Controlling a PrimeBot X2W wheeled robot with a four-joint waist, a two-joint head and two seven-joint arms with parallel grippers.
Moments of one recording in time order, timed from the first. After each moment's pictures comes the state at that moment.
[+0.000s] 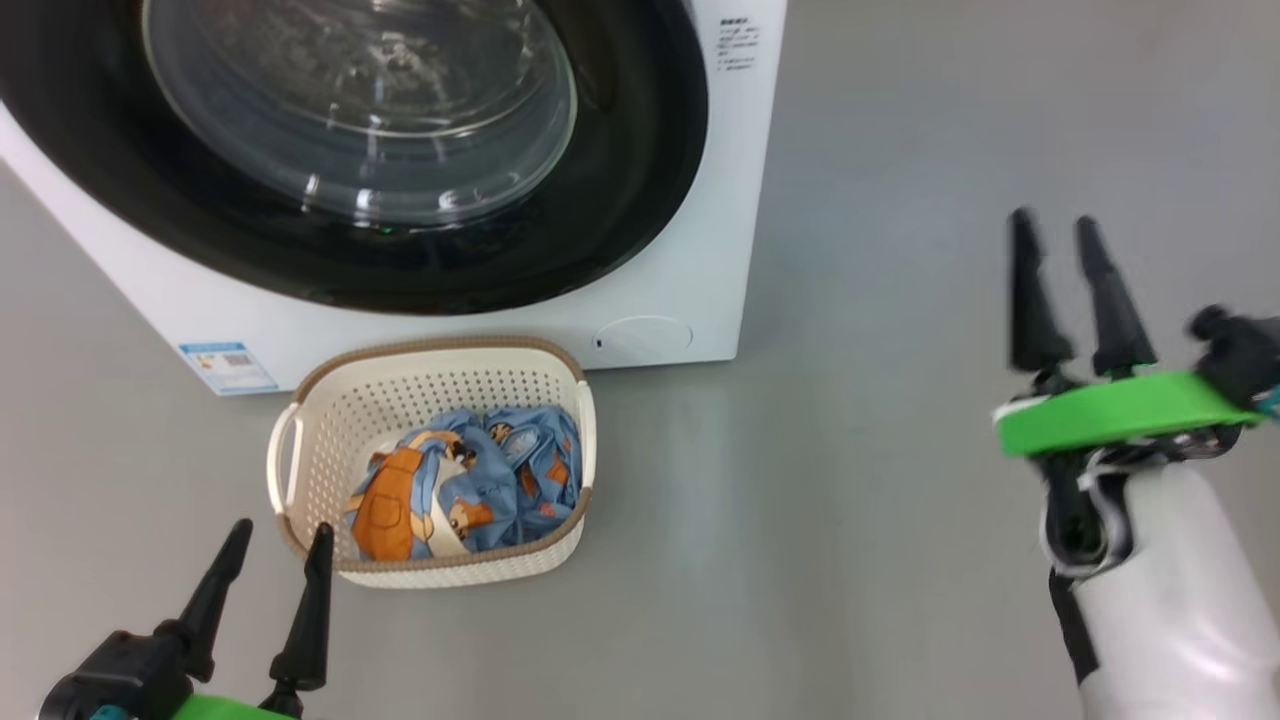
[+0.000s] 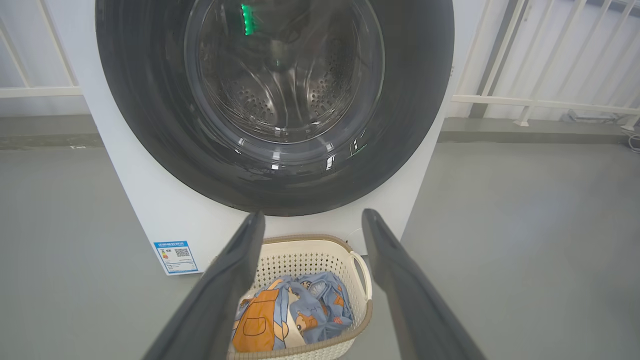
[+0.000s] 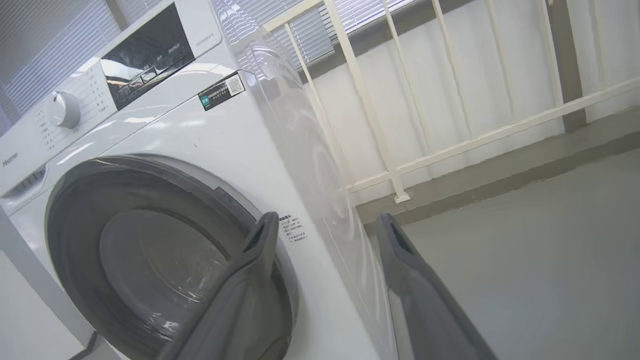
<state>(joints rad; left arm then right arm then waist) -0.02 0.10 0.05 0.12 -0.20 -0.13 -0.26 -0.49 -0.05 -0.09 0.34 0.42 0.13 -0.25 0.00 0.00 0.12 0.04</state>
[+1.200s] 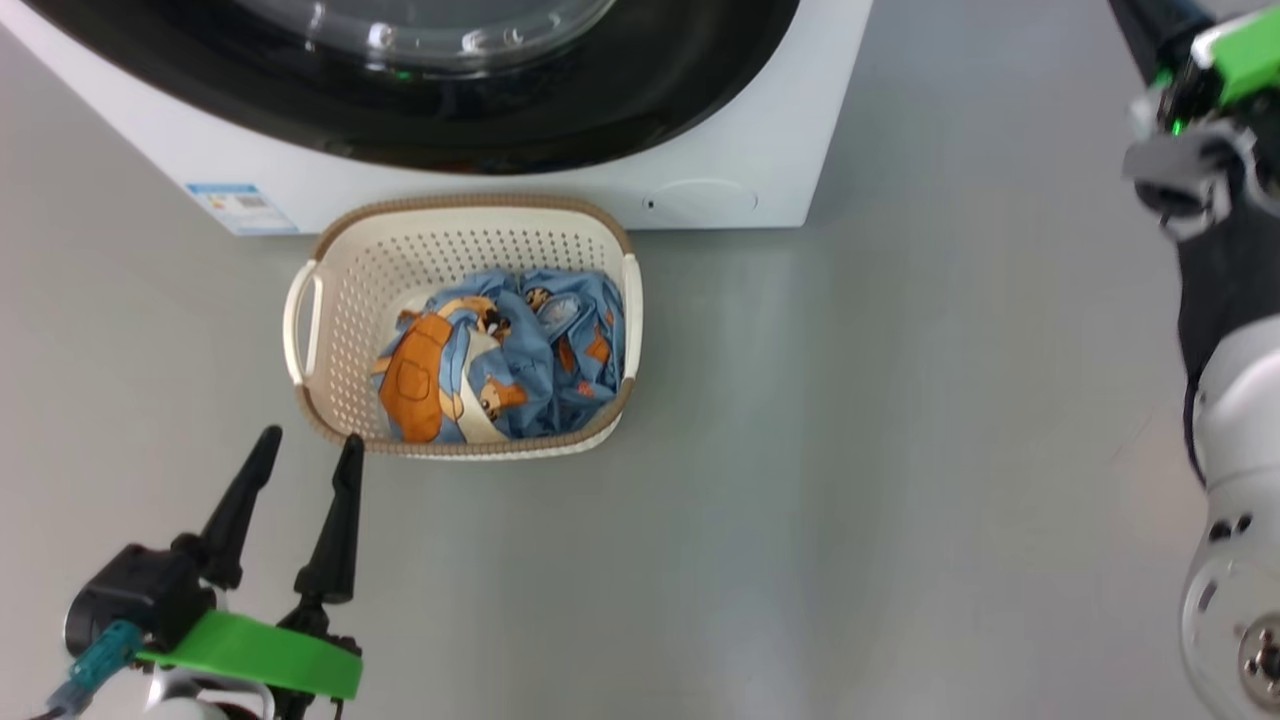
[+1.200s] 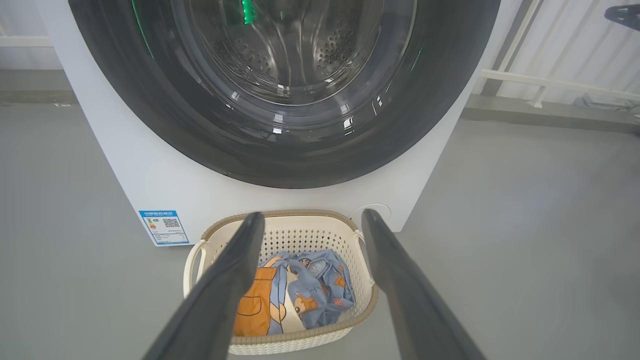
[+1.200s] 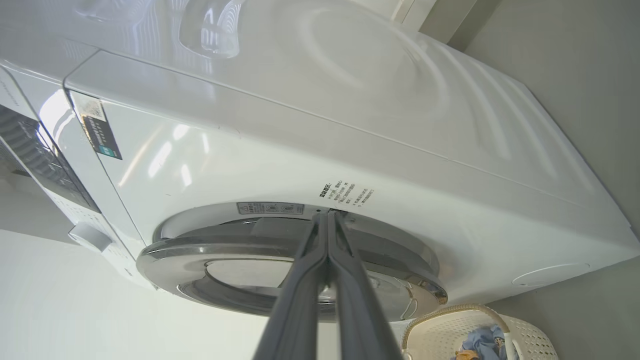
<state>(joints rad) -0.15 0.11 -0.03 0.12 -0.27 -0.13 -0.26 -1.15 -0.15 -0.36 0.81 1.10 0.13 0.51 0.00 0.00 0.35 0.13</state>
